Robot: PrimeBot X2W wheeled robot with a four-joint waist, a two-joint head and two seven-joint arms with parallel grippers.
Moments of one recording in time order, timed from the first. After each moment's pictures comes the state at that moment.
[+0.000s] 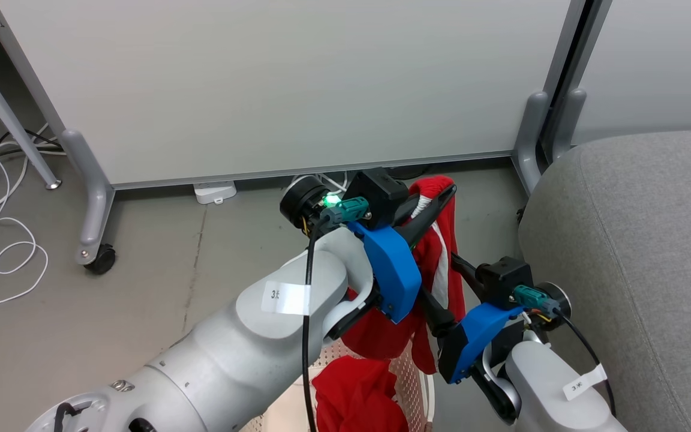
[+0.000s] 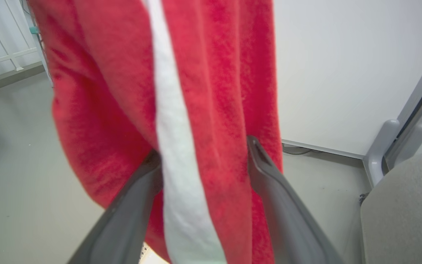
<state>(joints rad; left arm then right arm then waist) -0.96 0.05 -1.27 0.74 -0.94 -0.12 -0.22 -0.50 -0.05 0.43 0.76 0.28 0.13 -0.25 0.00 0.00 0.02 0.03</state>
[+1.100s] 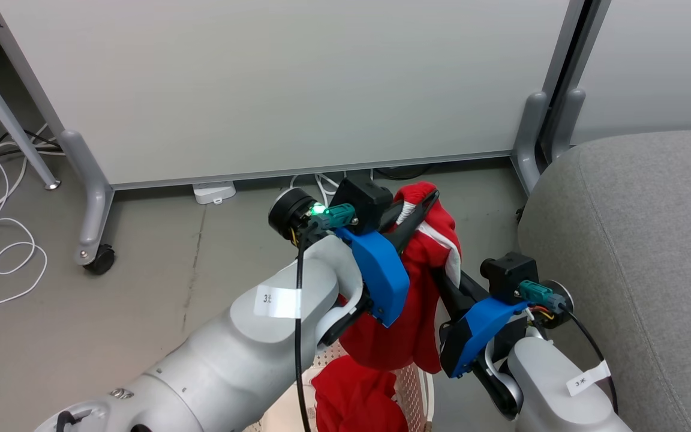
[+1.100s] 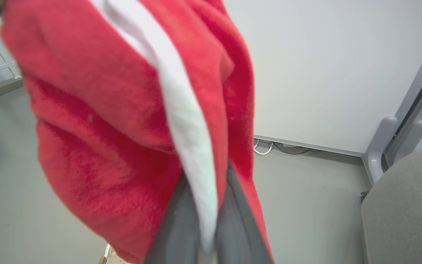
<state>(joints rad) -0.95 0.05 -1.28 0.78 -0.97 -0.11 -0.23 -0.52 -0.05 0.44 0.78 0.31 0.13 -0.26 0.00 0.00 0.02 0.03</state>
